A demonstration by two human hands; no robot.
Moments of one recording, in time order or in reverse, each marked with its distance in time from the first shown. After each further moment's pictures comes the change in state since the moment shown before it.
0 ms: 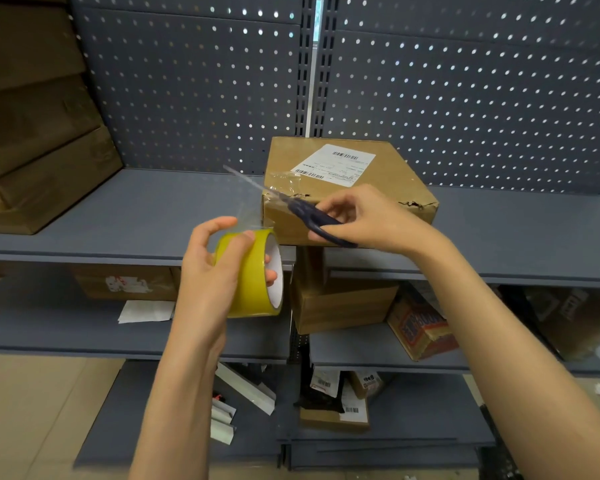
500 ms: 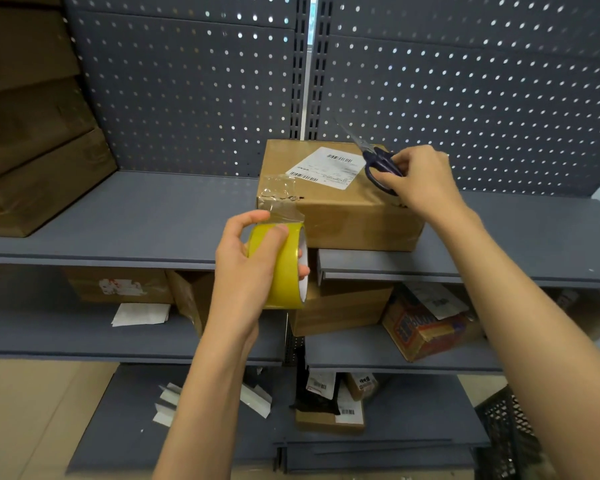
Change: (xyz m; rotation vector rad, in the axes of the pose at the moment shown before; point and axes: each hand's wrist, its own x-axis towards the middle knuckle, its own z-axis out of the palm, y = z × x) left_hand -0.006 0.004 0.035 -0.051 -0.080 0.020; right_hand 0.014 0.043 -0.056 -0.330 0.625 0.232
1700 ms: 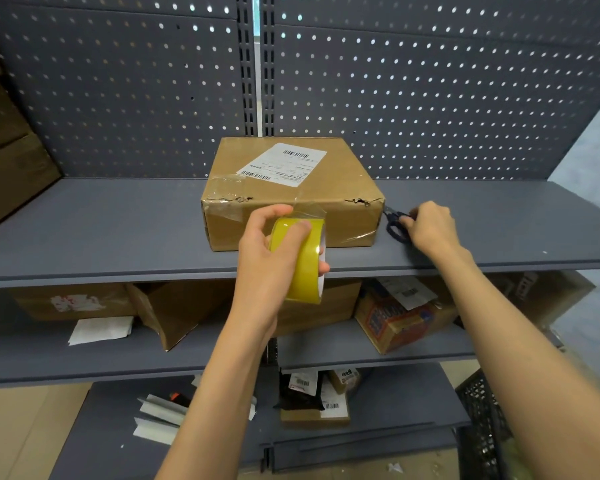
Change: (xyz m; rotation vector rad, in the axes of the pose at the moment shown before) left_hand 0.003 -0.015 0.067 0.029 -0.154 -0.023; right_hand -0.020 0.124 0.007 -0.243 -0.040 0.377
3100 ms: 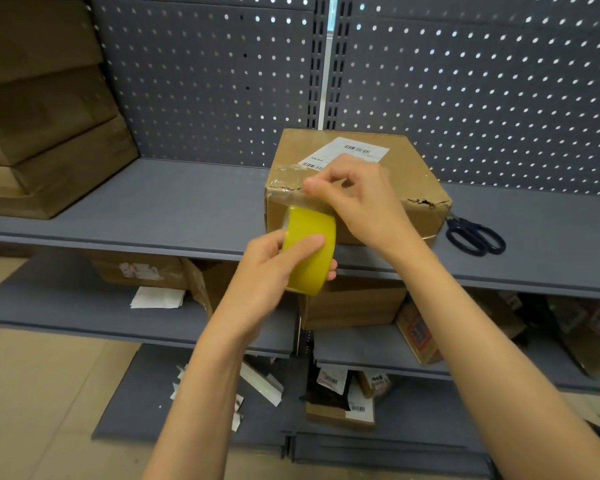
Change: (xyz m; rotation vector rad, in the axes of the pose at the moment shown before) left_hand -0.012 0.004 -0.063 0.063 -0.123 -0.083; right_hand -0.086 -0.156 -0.006 0.693 -0.122 -0.825
